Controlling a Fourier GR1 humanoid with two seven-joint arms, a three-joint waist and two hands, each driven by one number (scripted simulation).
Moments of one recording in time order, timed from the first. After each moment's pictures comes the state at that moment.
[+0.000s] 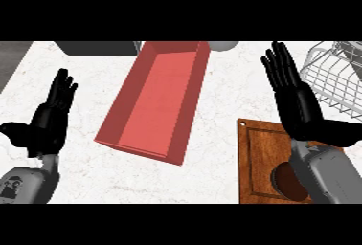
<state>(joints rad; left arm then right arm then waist) -0.19 0.39 -0.13 -1.51 0.22 0.32 -0.03 -0.37 -0.32 0.23 -1.56 -0.32 -0.21 -0.16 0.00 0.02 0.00</state>
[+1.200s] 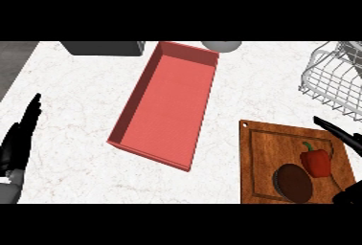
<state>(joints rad) -0.09 0.56 -0.11 -1.33 0.04 0.31 0.05 -0.13 -0.83 0.27 -1.14 0.01 0.30 -0.92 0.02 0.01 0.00</state>
